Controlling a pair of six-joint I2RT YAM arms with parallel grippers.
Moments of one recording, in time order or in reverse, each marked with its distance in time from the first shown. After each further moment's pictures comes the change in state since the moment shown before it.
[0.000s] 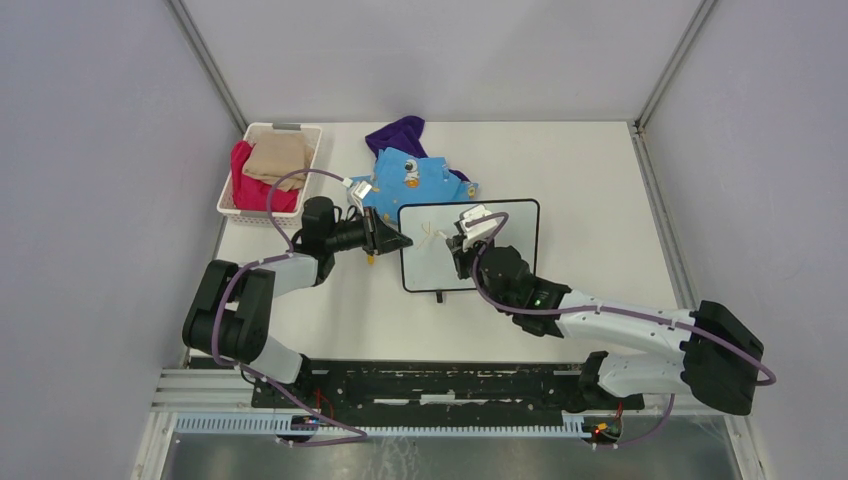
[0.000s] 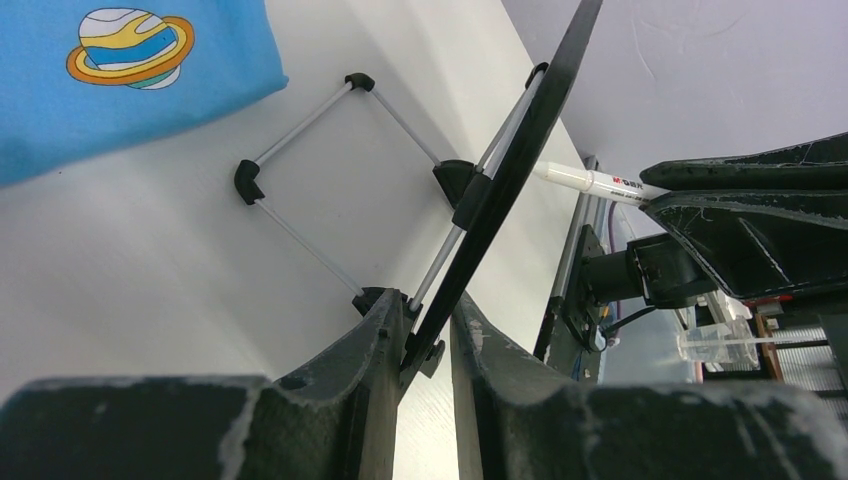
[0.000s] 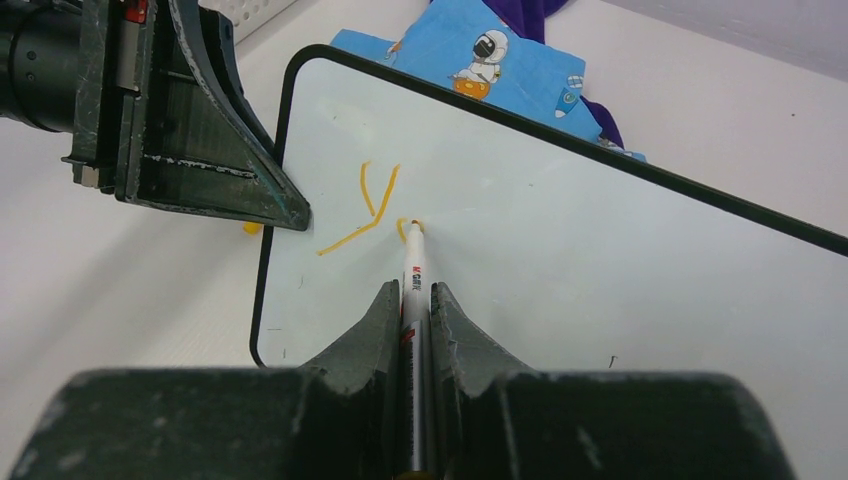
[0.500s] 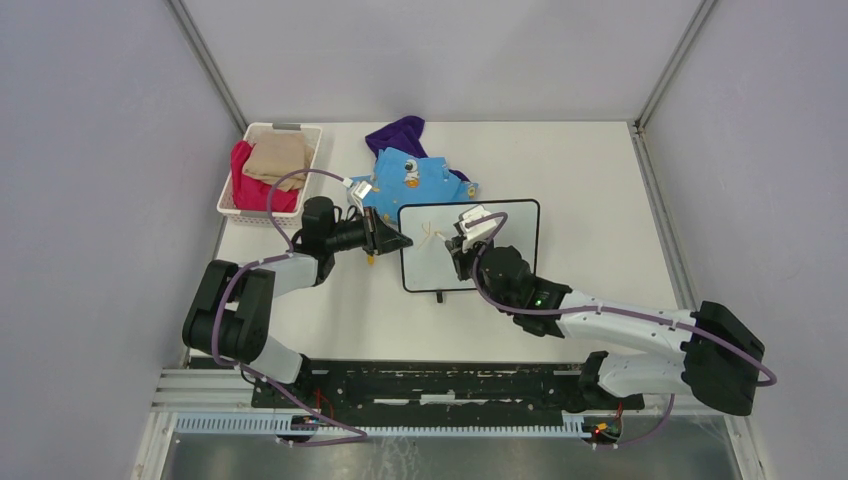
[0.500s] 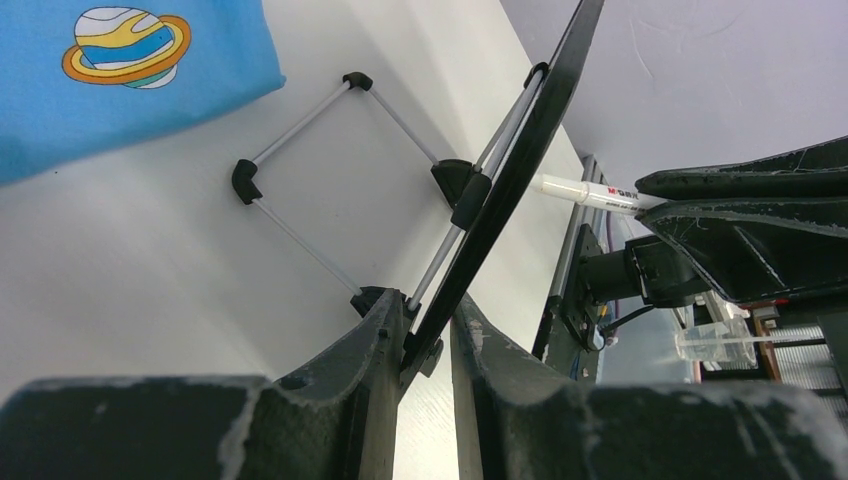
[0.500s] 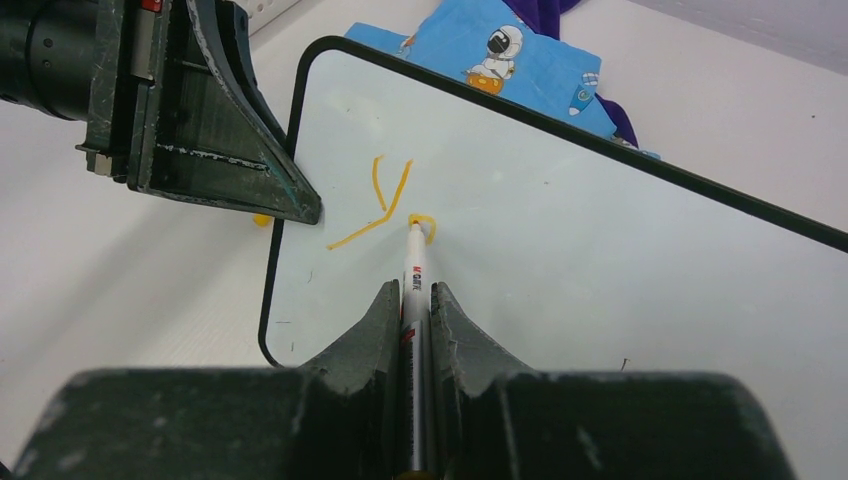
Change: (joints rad) left arm 0.000 0.000 0.000 -0.001 0.001 0.000; right arm -0.001 0.010 0.002 0.003 -0.035 0.002
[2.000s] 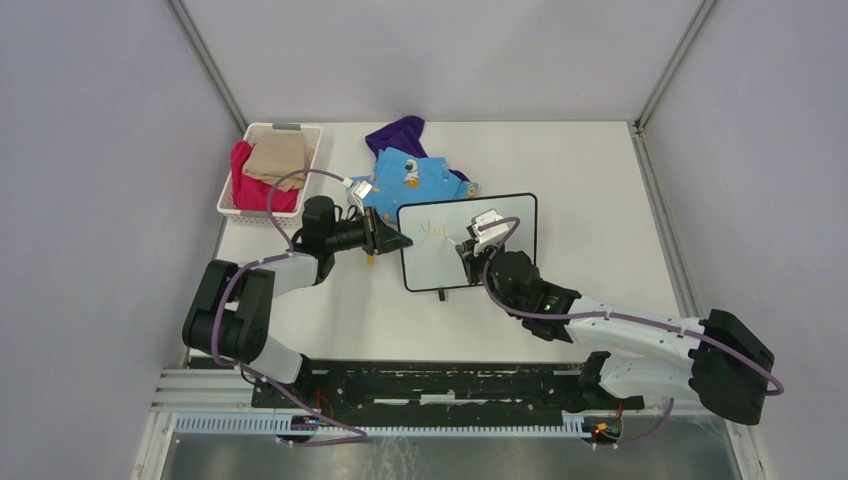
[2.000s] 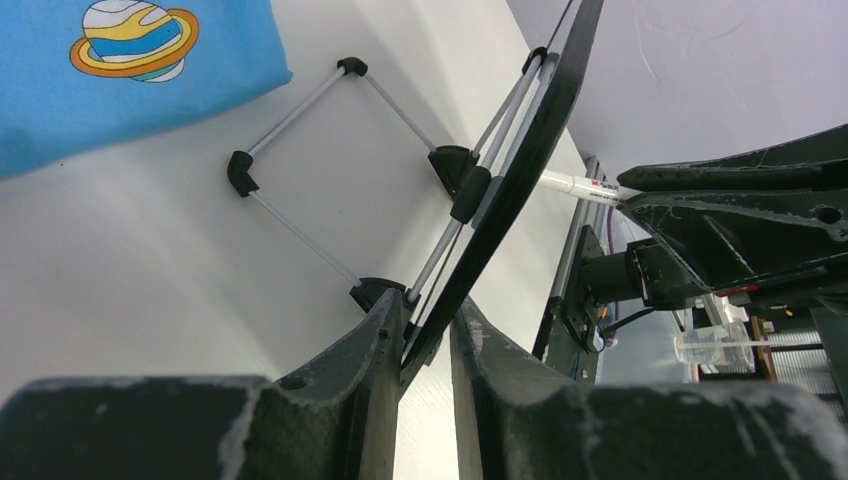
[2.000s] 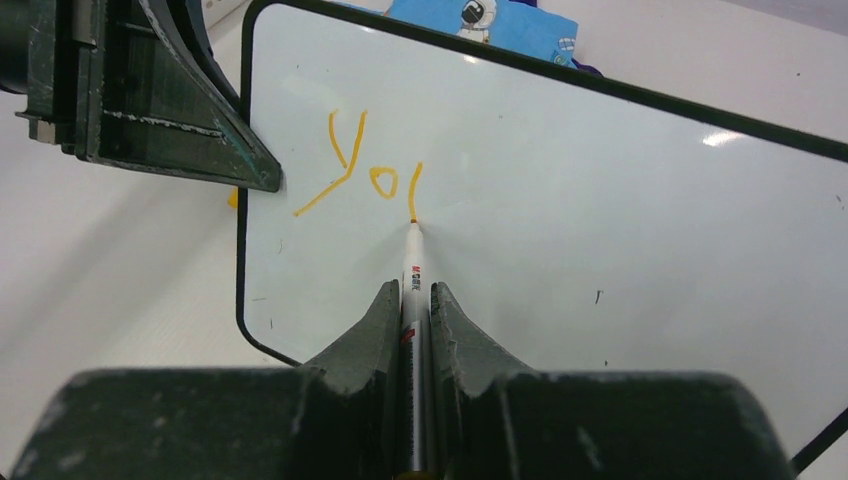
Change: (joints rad) left arm 0.000 0.000 0.007 -0.026 -0.005 0.003; right arm -0.031 -0.064 -0.070 -0.013 0.000 0.030
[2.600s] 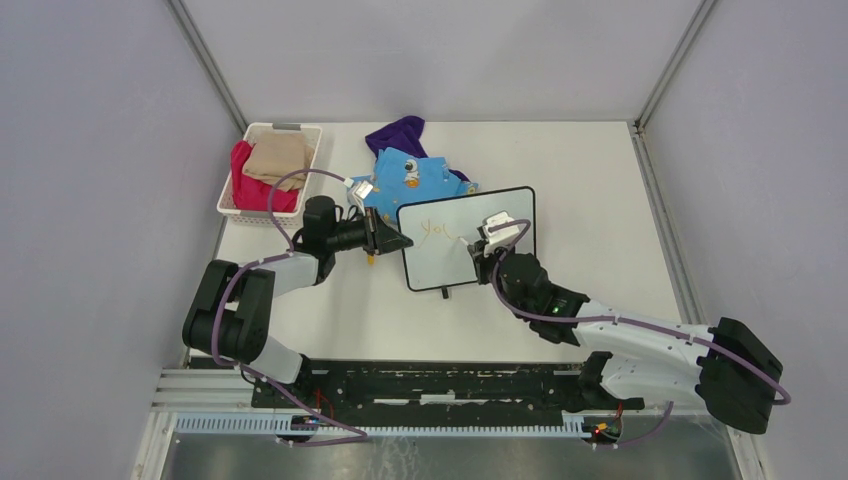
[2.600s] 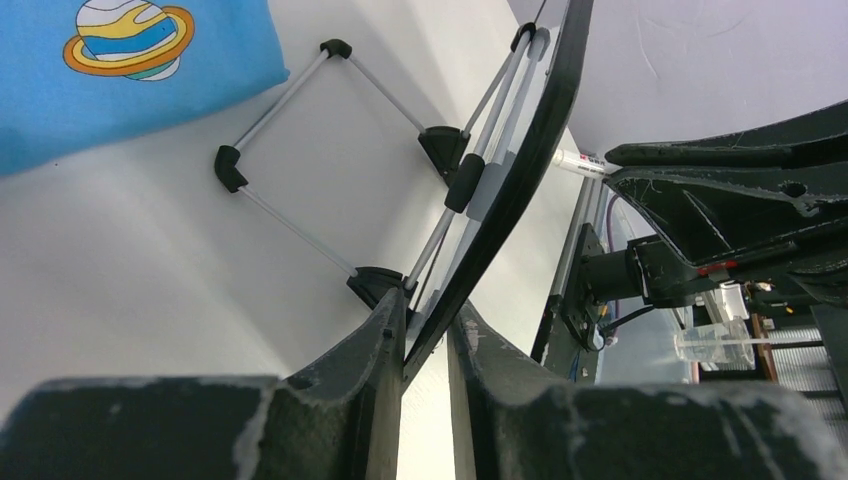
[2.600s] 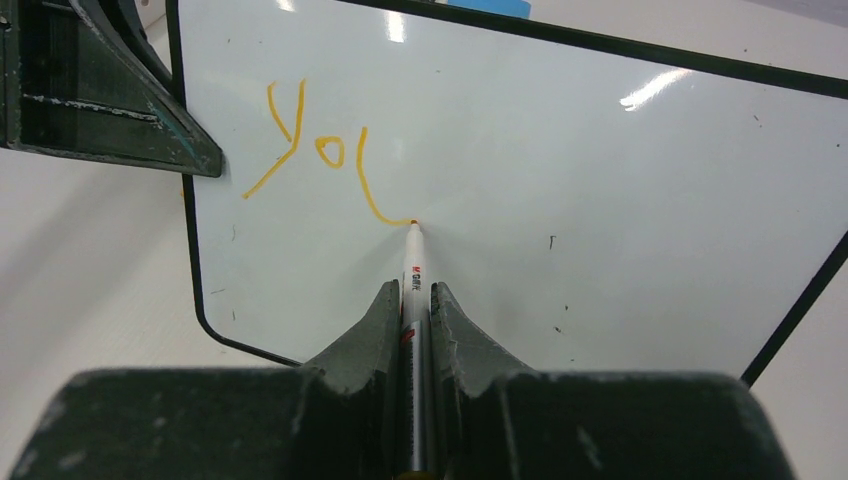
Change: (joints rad) left arm -0.002 0.000 0.002 -0.006 -0.003 0.000; right arm -0.024 -0.063 -0.060 -0.021 0.030 0.002
